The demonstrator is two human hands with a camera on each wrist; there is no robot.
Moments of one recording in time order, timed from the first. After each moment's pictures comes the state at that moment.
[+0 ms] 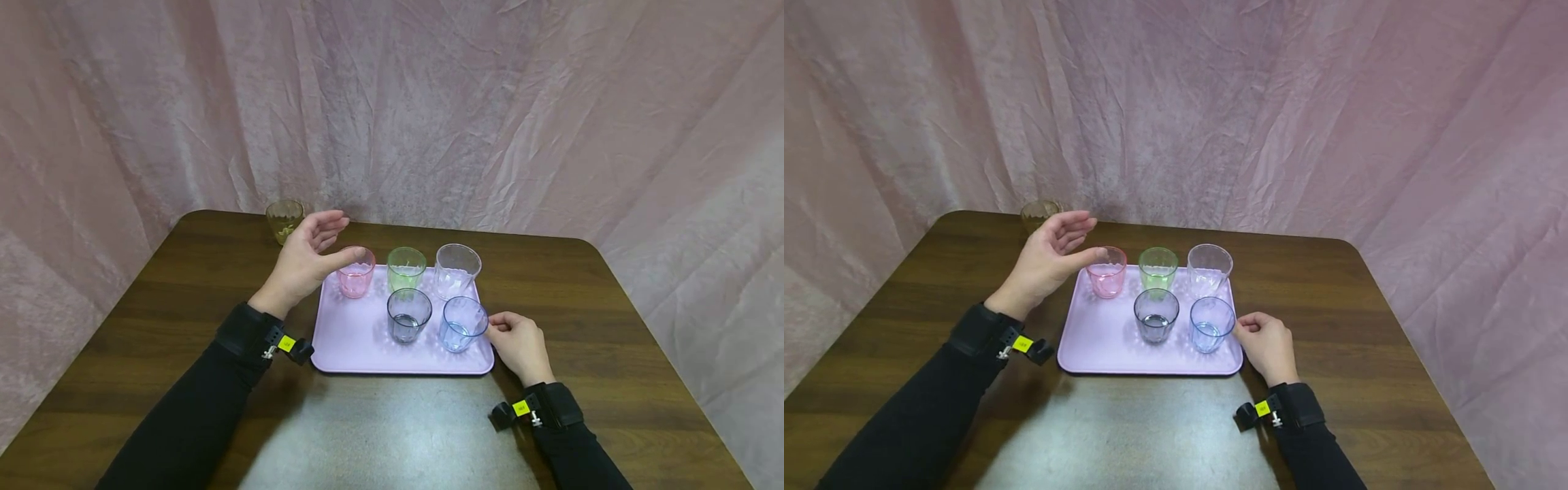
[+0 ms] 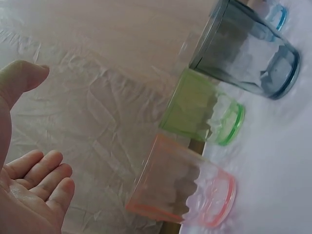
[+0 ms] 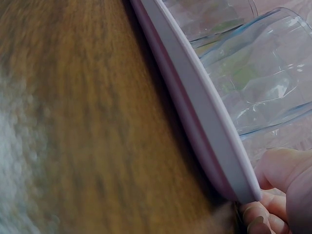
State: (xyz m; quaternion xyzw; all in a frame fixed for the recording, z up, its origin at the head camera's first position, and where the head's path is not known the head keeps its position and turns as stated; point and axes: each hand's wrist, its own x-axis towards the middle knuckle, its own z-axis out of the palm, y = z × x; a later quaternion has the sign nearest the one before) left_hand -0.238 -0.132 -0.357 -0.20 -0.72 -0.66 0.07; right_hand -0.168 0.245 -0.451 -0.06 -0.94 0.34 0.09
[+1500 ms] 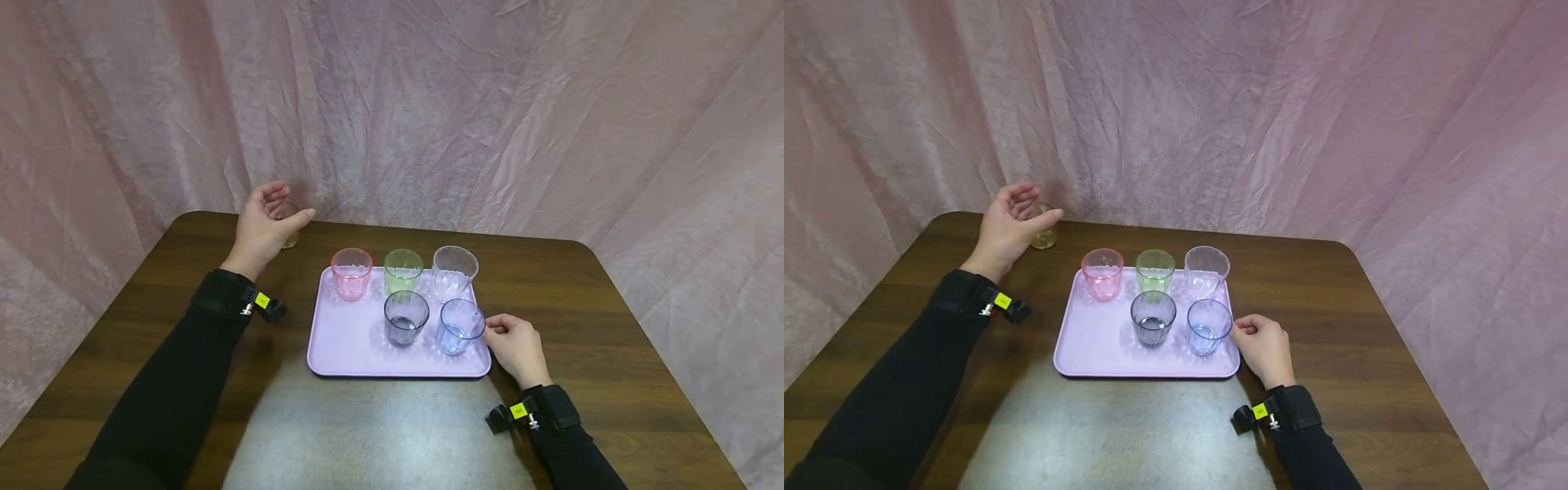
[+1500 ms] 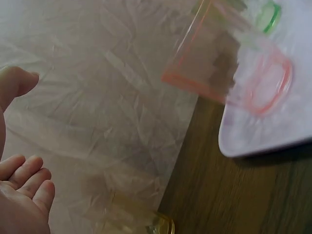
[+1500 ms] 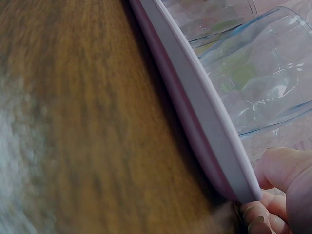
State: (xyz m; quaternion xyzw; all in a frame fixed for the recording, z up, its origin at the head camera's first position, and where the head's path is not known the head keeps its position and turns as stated) left_hand -0.299 -0.192 -0.358 -0.07 -0.76 -0.62 0.15; right_hand -0.168 0.244 -0.452 -0.06 -0.93 0.34 0.09
